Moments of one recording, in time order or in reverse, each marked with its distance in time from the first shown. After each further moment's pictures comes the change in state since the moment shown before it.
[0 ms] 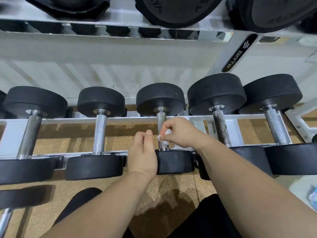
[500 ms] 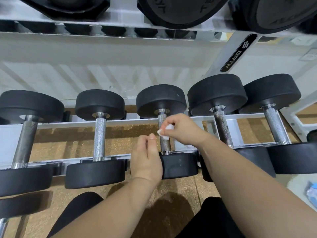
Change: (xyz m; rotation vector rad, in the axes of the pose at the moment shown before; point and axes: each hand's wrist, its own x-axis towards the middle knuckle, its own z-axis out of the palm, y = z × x) left_hand 0.003 -0.005 0.001 0.023 -0.006 0.025; right_hand 0.014 0.007 -0.001 0.088 0.080 0.006
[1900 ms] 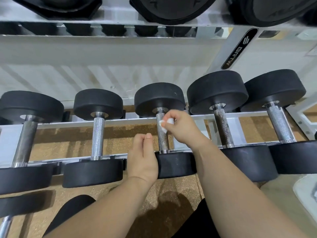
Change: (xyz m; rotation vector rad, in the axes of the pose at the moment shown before) left_hand -0.003 0.003 -0.002 -0.030 -0.013 -0.004; right_hand -0.001 0.006 0.012 0.224 0.209 0.083
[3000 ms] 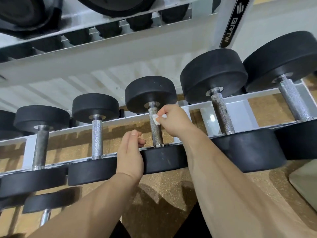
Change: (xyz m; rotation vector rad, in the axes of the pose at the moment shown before) left_hand -0.005 0.011 0.003 -0.006 0.046 -0.048; right_hand -0.003 0.004 -0.005 0.097 -0.072 0.153
